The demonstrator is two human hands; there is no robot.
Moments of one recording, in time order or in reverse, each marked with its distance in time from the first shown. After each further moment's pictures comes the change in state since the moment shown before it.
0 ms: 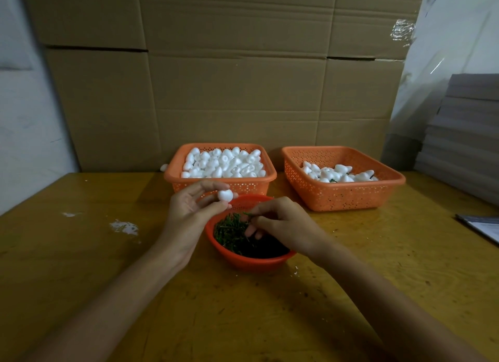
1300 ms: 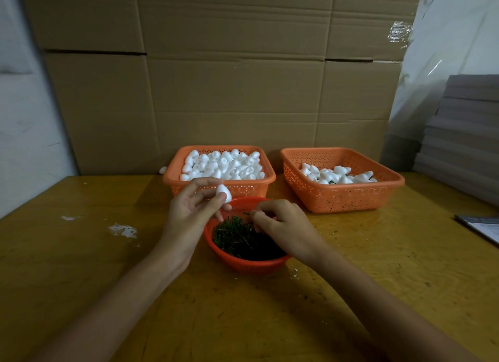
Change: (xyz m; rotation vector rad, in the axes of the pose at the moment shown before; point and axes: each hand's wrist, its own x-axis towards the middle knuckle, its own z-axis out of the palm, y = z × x) left_hand 0.001 0.000 0.001 0.049 0.063 -0.048; right_hand -0.002 0.001 0.007 -0.082 0.168 -0.061
